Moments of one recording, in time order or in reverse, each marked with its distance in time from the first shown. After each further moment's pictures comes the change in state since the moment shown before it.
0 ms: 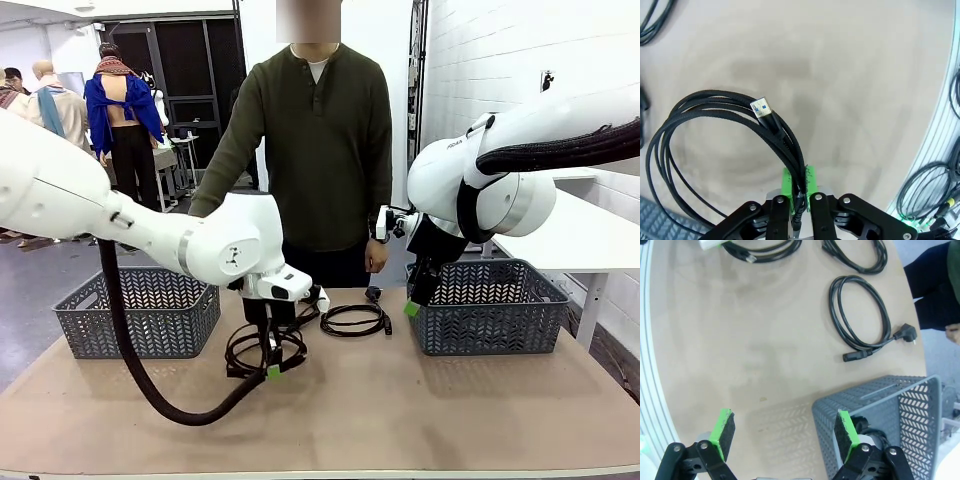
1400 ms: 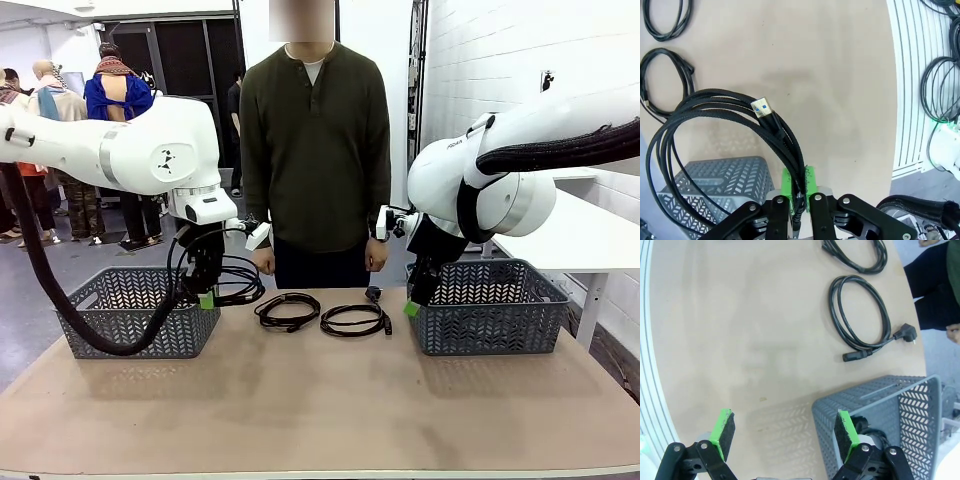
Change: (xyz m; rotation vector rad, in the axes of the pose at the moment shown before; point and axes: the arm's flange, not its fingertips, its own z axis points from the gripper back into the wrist) left arm -0.082 0.041 0.127 0.042 0.051 -0.419; right arm 0.000 0.000 0.000 0.000 0.000 0.000
